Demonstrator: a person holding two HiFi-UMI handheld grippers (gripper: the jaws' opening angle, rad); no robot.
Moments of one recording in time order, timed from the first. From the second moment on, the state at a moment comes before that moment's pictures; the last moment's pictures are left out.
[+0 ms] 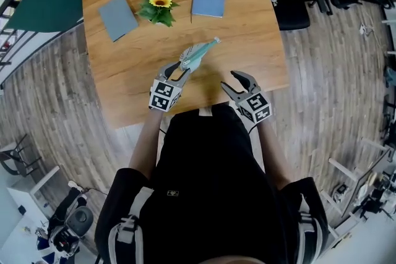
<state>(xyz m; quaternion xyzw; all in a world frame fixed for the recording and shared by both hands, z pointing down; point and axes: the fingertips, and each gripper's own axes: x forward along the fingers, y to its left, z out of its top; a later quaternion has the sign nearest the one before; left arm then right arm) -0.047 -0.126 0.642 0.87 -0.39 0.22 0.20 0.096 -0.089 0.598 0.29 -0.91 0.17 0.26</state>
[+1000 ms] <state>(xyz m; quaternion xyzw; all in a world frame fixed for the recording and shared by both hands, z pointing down) -0.041 -0.136 0.634 0.89 -0.37 0.20 0.17 0.099 -0.080 0.592 0.33 -0.89 0.17 0.26</state>
